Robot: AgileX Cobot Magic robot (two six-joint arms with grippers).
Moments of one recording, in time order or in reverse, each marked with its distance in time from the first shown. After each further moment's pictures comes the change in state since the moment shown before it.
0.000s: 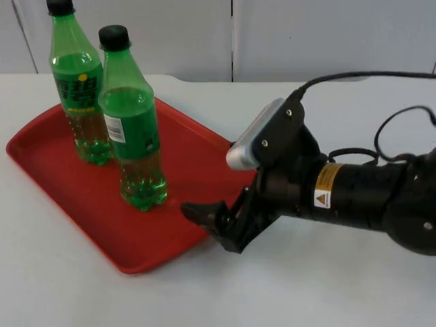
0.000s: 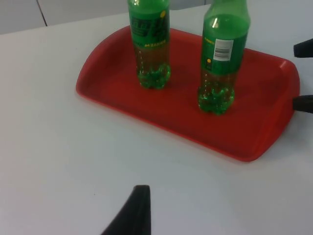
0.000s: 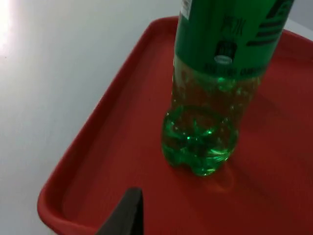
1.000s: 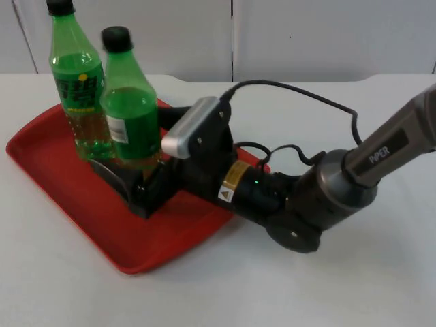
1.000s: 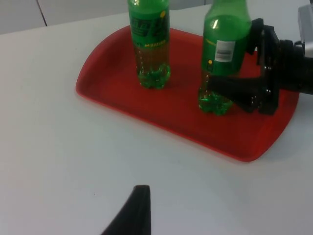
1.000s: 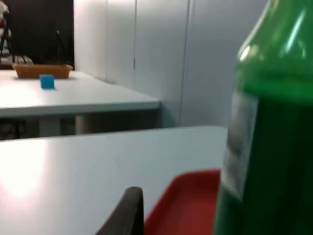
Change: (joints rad) right arm 0.044 0.478 -0.608 -0.059 -0.371 0.129; left arm 0.000 0.000 0.000 0.000 0.000 0.000
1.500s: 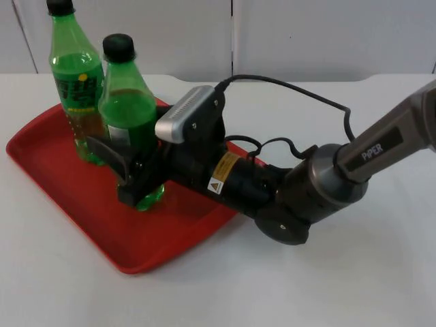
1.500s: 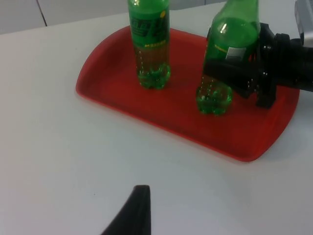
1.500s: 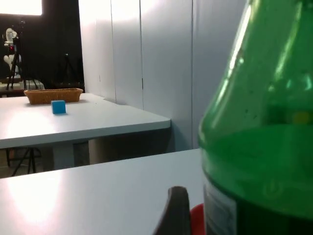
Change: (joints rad) right arm 0.017 0.000 -0.058 -0.002 0.000 0.090; left arm 0.000 0.000 0.000 0.000 0.000 0.000
